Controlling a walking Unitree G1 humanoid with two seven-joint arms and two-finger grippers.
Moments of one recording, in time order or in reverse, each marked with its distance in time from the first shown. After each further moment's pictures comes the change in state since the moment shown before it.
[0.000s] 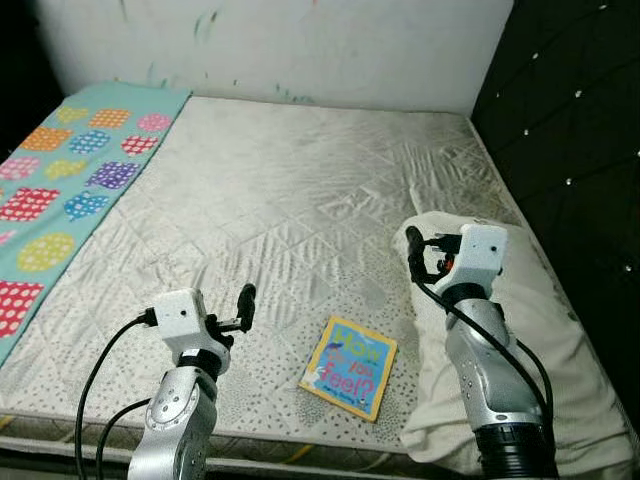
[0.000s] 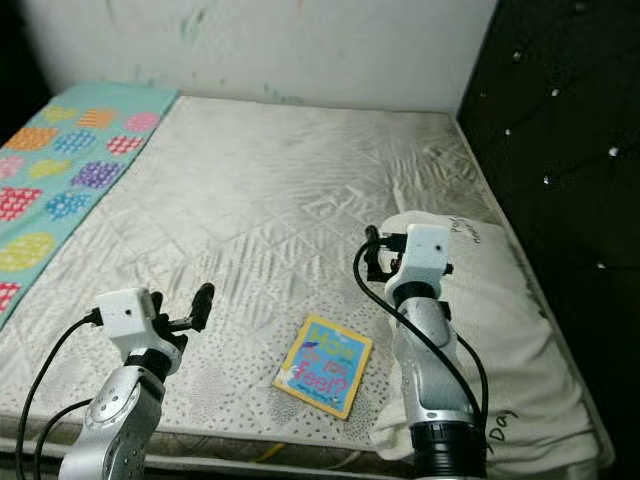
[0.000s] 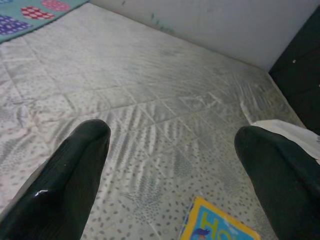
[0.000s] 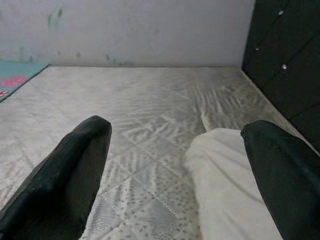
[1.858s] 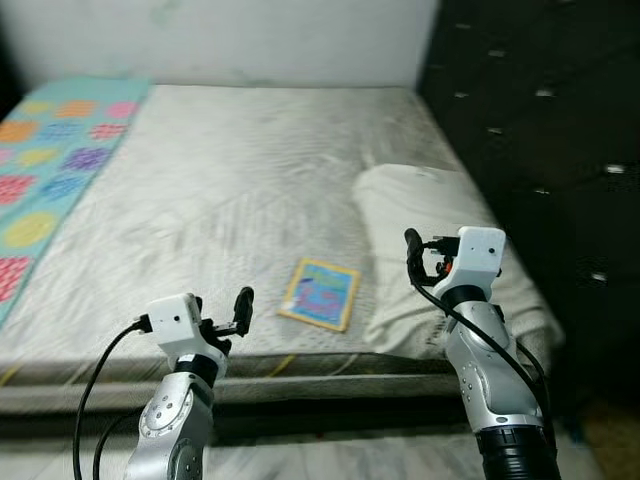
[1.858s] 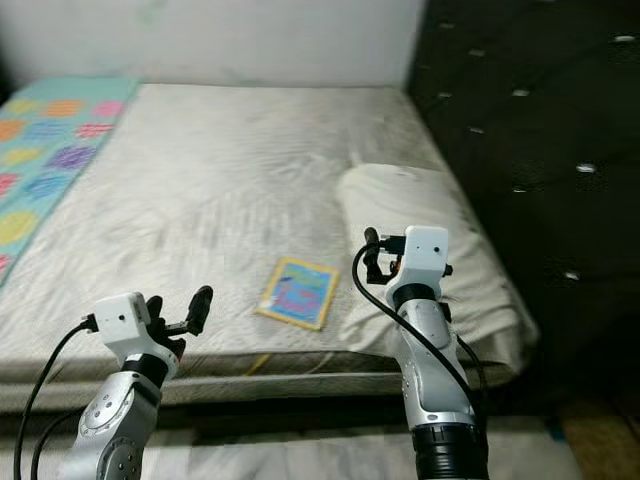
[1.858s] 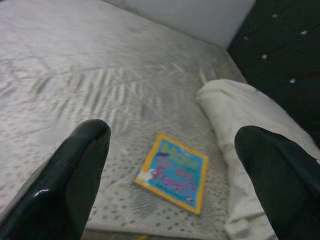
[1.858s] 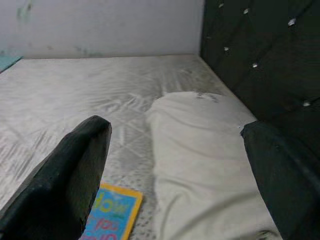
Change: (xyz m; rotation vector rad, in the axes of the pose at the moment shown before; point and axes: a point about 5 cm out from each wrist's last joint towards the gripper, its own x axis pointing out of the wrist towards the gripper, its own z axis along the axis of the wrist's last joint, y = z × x) left arm -0.002 0.003 -0.001 -0.039 -0.002 -0.024; right arm 0.000 -0.002 -0.001 -0.018 0.001 0.003
